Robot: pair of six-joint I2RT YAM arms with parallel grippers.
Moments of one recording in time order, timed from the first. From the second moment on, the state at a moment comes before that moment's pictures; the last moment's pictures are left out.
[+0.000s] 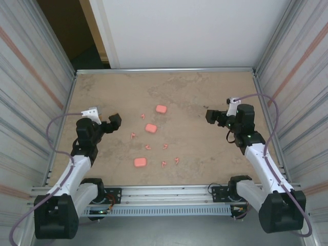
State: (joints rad) left arm -0.02 0.90 0.39 0.17 0.21 -0.34; right arm 0.12 0.96 0.66 -0.19 -0.22 0.23
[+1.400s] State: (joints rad) left arm -0.02 0.86 0.38 -0.02 0.29 -0.51; right arm 0.46 2.12 1.65 -0.56 -0.42 -0.69
